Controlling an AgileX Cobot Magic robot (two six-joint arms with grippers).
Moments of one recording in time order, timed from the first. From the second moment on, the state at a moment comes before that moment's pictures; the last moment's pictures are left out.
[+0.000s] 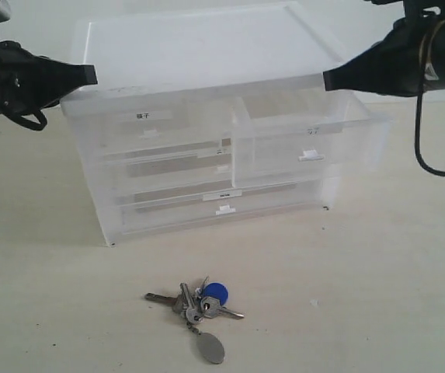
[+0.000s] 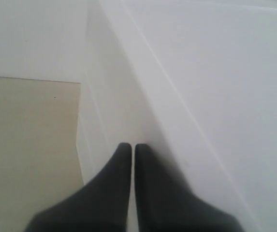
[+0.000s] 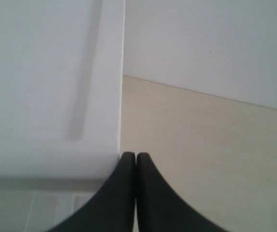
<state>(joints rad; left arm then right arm) -0.23 1.57 -0.90 0.07 -0.14 -0.29 0.36 1.49 -0.99 -0.97 0.19 0.94</state>
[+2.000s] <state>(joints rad) -0.15 1.54 -0.80 0.79 -0.34 -1.08 0.45 1.37 -1.02 -0.25 0.56 0.11</state>
